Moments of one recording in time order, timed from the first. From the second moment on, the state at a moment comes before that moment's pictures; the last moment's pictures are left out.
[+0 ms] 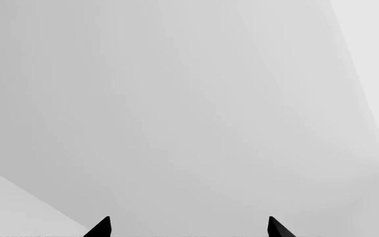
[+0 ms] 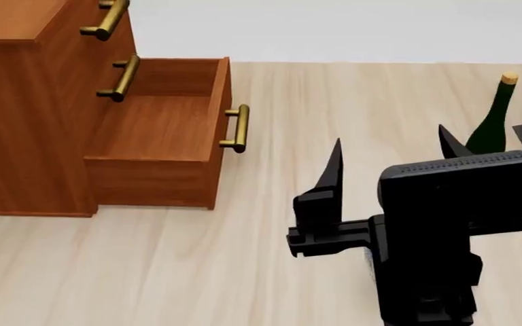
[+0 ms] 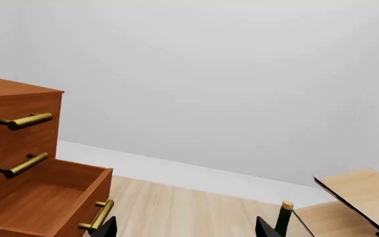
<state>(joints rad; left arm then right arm) -0.81 -0.33 -1.29 0.75 -0.31 -0.97 -0.21 0.51 0.29 -0.11 -0.73 0.23 1.02 0.18</state>
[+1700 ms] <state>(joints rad) -0.81 -0.34 -1.31 0.75 -0.34 -0.99 -0.23 0.54 0.32 -0.10 -0.75 0.26 1.06 0.20</state>
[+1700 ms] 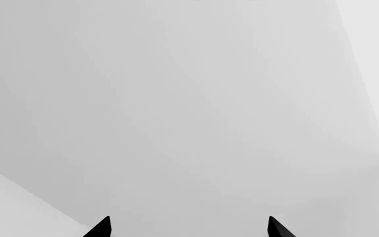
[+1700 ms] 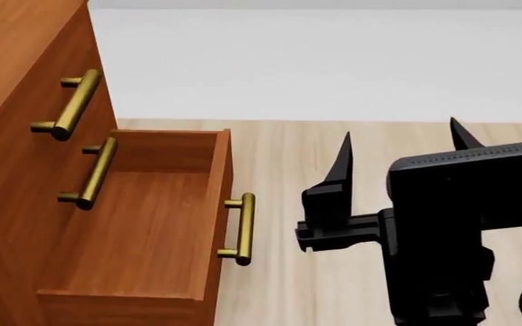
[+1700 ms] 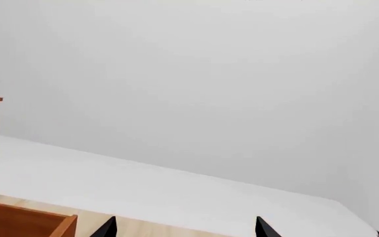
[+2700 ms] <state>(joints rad) -0.79 -0.34 -1.28 0.75 -0.35 -0.99 -0.23 0.72 0.35 0.11 -0.91 0.49 1.45 0.27</state>
